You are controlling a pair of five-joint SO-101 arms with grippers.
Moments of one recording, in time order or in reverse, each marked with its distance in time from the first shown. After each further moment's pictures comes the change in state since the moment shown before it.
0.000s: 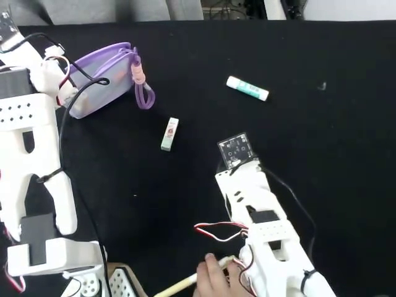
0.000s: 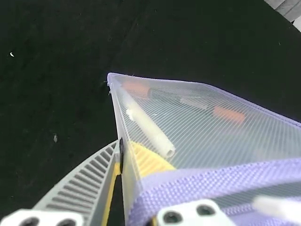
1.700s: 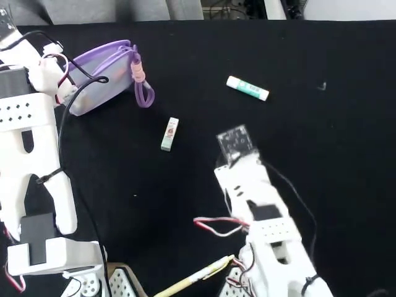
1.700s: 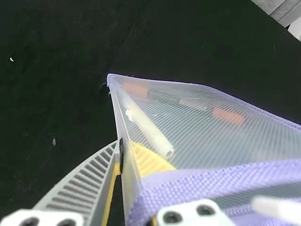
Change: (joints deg) left arm 0.0 0.0 -1.6 0.0 0.0; right arm -0.7 -5.1 -3.2 7.2 0.2
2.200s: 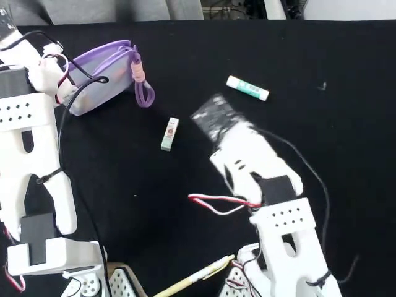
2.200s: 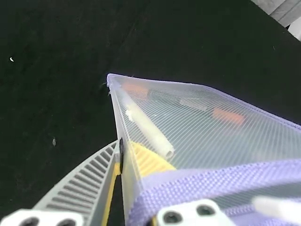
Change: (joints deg) left arm 0.0 0.0 0.0 0.0 0.0; right arm -2.8 0.0 -34.5 40.6 11.3
